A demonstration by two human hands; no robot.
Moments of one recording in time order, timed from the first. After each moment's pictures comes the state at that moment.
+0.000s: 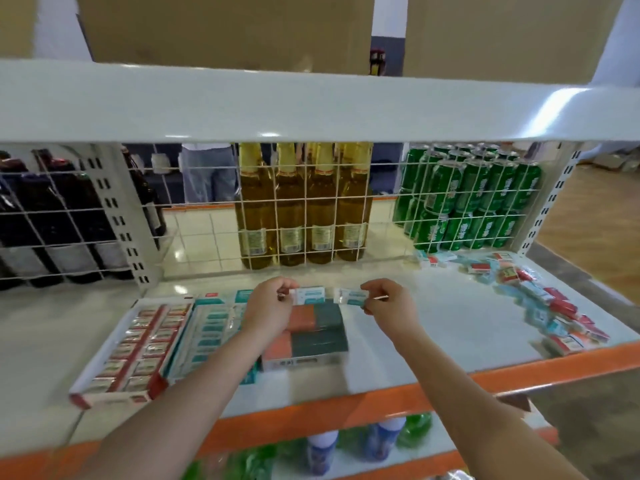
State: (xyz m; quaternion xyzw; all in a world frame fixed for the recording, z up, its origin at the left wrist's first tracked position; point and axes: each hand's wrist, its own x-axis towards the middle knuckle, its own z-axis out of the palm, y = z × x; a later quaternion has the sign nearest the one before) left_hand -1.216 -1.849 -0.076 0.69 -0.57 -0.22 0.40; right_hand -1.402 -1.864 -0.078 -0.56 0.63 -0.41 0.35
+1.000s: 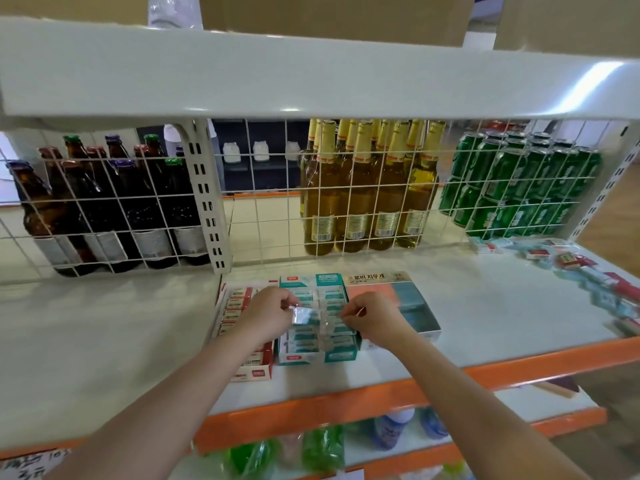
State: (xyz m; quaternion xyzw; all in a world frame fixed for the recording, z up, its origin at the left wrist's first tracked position) left_hand -1.064 -1.809 -0.084 0.67 -0.67 -0.25 0.22; right_hand -1.249 -1.827 -0.092 -0.69 0.61 -0.20 0.33
